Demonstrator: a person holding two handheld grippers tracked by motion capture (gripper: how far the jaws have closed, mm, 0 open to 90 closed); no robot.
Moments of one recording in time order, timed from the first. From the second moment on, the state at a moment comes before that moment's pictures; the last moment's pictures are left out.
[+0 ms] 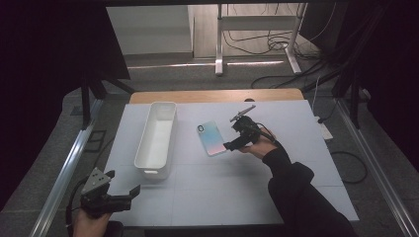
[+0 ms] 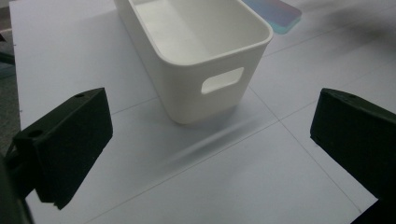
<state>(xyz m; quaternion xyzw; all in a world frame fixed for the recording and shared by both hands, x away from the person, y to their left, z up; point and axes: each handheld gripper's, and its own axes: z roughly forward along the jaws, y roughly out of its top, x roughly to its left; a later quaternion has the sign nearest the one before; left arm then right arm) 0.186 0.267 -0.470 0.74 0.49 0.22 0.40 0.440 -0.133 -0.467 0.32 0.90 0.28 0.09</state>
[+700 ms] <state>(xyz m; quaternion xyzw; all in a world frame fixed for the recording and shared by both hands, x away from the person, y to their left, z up) 0.186 0.267 -0.470 0.74 0.49 0.22 0.40 0.457 -0.120 -0.472 0.30 0.92 0.26 0.07</state>
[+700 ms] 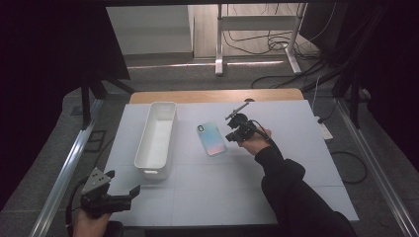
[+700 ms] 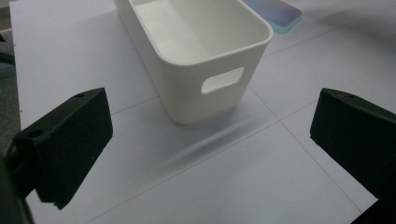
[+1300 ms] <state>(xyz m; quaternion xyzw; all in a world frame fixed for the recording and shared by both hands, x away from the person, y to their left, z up) 0.186 0.266 -0.470 0.74 0.49 0.22 0.40 0.446 -0.084 -0.487 0.26 0.92 0.27 0.04</state>
